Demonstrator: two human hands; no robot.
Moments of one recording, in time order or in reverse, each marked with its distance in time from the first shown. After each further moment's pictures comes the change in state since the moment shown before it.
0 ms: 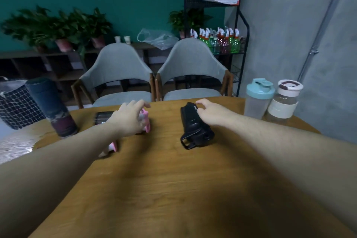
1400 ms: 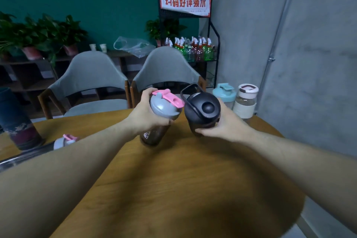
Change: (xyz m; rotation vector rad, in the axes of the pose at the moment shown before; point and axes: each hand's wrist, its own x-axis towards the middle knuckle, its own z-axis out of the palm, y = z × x) left_hand 0.007 0.117 0.029 -0.759 0.030 0.214; right_hand -0.080 0.103 -0.052 0.273 0.254 -0.377
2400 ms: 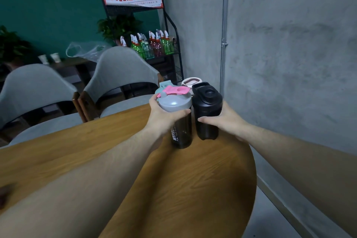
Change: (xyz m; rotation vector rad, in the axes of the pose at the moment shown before) left_hand 0.074 0.071 0.223 -0.363 -0.008 -0.198; right_hand -0.035 0.164 -0.106 0.200 0.225 0.530
